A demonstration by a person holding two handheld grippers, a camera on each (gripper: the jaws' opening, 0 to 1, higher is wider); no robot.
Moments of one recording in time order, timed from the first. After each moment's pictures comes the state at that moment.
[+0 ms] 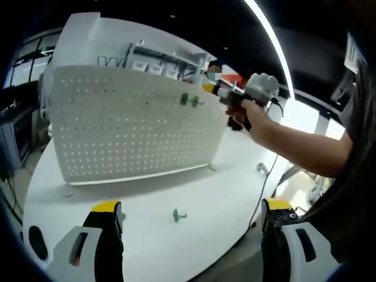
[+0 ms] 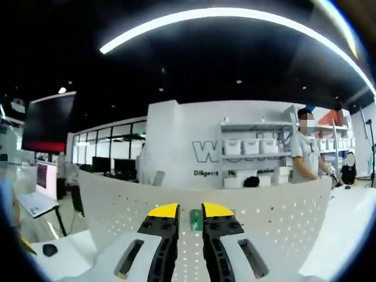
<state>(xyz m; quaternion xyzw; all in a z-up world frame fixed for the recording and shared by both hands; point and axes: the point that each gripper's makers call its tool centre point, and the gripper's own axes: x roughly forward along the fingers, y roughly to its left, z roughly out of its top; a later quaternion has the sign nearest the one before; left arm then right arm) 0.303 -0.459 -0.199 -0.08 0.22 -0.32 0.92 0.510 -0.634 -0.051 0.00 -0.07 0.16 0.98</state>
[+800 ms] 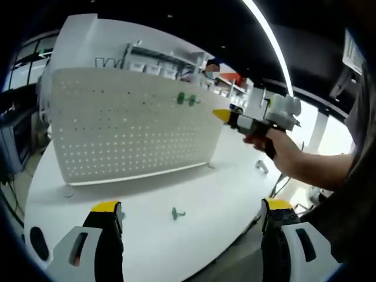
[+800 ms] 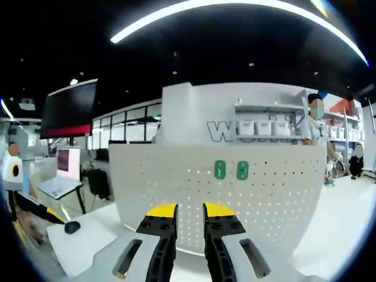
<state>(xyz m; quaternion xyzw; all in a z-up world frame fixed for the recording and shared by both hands) 0.295 -0.463 -0.198 -0.07 0.22 -0.33 0.92 0.429 -0.631 -0.129 -0.01 0.02 0.20 0.98</state>
